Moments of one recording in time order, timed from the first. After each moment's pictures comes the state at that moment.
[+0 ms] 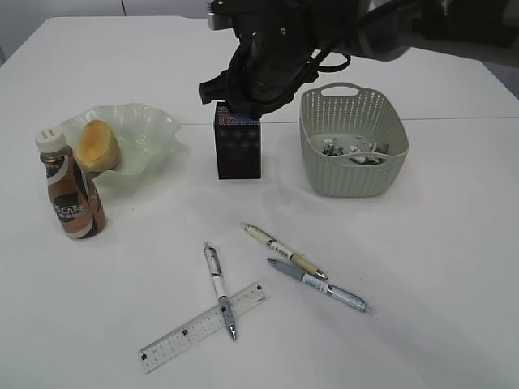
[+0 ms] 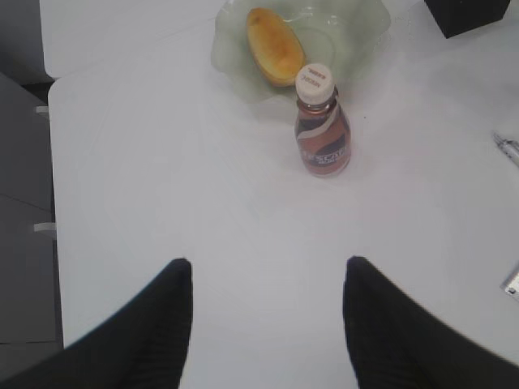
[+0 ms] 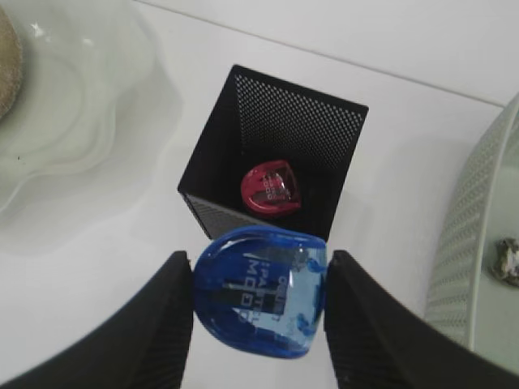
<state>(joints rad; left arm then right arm) -0.19 0.93 -1.13 0.15 1.08 0.08 0.54 2.20 -1.96 -0.24 0.70 0.34</state>
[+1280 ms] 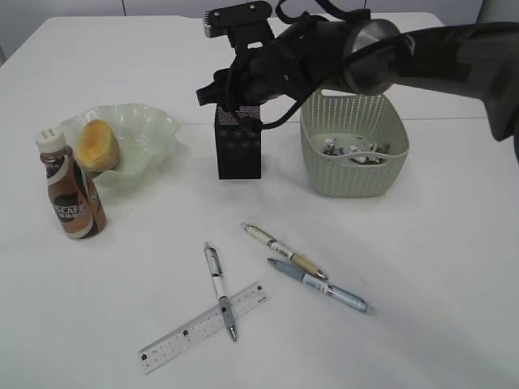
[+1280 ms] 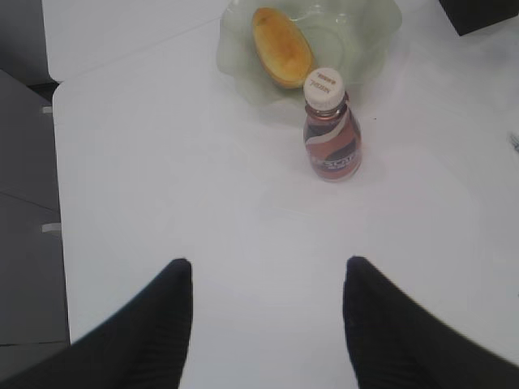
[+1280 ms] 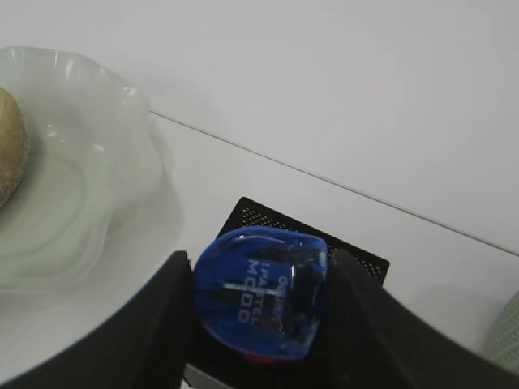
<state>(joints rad) -0.19 0.97 -1.13 0.17 1.05 0.08 0.51 2.30 -1.96 -0.37 0.34 0.35</state>
